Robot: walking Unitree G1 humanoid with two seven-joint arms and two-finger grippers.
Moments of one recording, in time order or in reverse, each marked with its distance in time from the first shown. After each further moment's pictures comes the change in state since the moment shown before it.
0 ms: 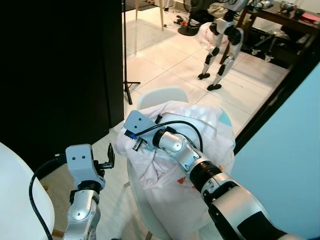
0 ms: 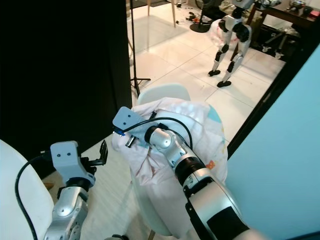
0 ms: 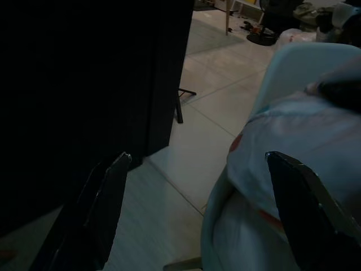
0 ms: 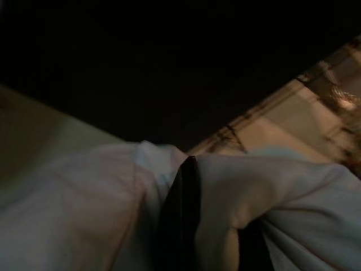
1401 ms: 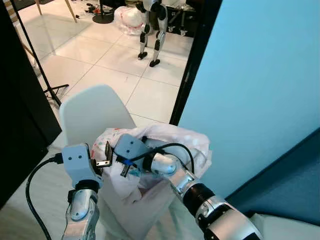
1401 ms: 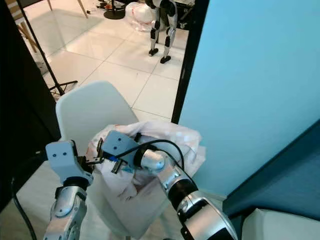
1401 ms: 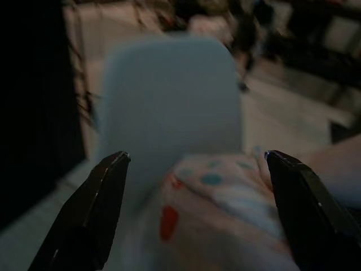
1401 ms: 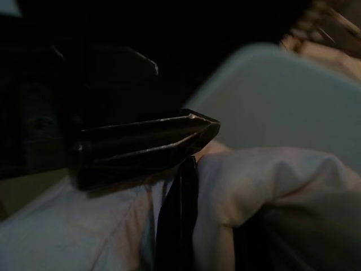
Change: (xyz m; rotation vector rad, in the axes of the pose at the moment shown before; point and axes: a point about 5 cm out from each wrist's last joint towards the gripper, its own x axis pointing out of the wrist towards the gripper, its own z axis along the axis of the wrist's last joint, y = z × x) left arm -0.001 0.010 0.009 -0.002 -0.047 0.049; right arm -0.016 0.055 0.018 0.269 -0.315 0.332
